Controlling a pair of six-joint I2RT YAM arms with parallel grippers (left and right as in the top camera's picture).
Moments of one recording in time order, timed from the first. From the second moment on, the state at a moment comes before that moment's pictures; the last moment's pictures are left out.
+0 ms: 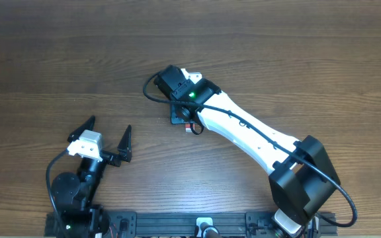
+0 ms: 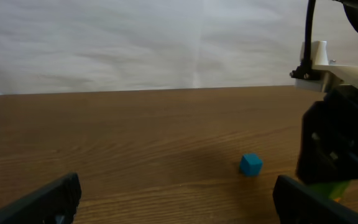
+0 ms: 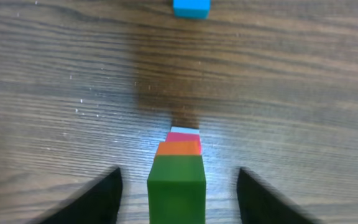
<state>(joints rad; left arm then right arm) -0.01 0.01 0.01 -0.05 0.27 -0.07 0.76 1.82 1.42 -0.91 0.14 0.68</state>
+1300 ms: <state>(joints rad) -0.01 0.01 0.01 -0.05 0.27 -0.07 0.58 2.25 1.88 -1.08 0.07 0.47</state>
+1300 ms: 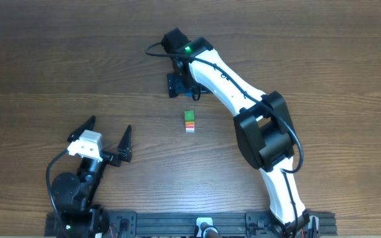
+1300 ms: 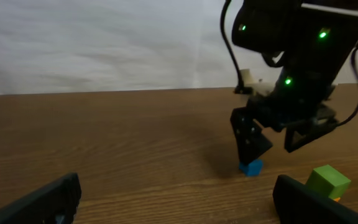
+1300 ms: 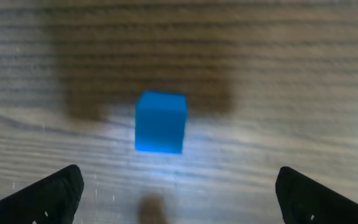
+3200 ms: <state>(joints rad) -0.01 0.01 0.01 -0.05 0.27 -0.07 0.57 2.22 1.92 -1.13 0.05 0.47</state>
